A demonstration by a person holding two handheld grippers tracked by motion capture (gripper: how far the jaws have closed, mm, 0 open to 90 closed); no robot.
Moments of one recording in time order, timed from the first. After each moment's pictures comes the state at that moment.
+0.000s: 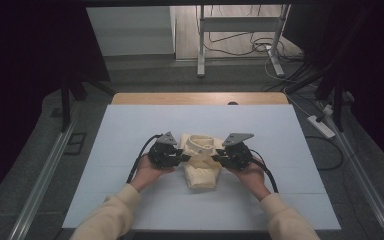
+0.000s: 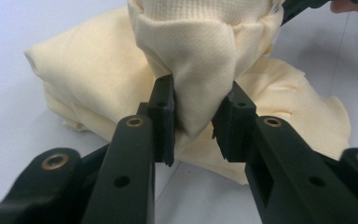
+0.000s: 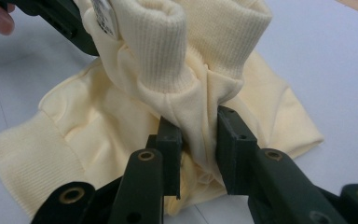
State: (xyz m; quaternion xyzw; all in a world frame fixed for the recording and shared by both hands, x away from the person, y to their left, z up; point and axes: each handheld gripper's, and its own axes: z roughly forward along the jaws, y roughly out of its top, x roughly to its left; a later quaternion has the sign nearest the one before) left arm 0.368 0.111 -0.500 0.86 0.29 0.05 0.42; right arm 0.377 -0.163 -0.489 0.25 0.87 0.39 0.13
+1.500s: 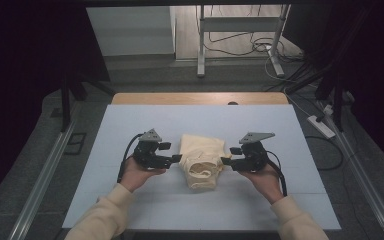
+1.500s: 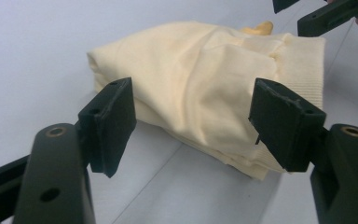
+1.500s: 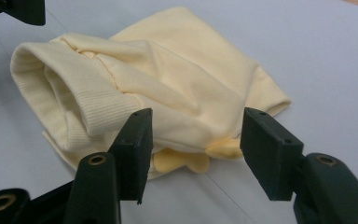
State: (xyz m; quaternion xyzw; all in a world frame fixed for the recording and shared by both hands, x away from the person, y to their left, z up) left arm 0.344 0.145 -0.468 0.82 0.35 0.07 0.44; right arm 0.360 -0.198 -0.462 0.32 0.85 0.42 0.10
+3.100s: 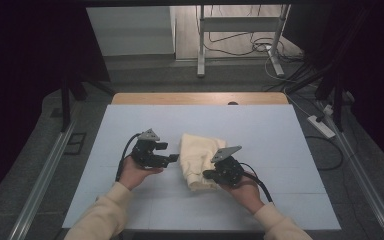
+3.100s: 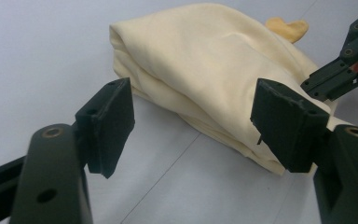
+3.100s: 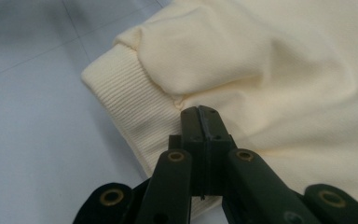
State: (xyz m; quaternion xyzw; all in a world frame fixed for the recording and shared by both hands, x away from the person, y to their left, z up) left arm 0.351 0.152 -0.478 0.83 0.36 0.07 0.43; right arm 0.332 -0.137 -0.492 0.23 0.90 0.36 0.06
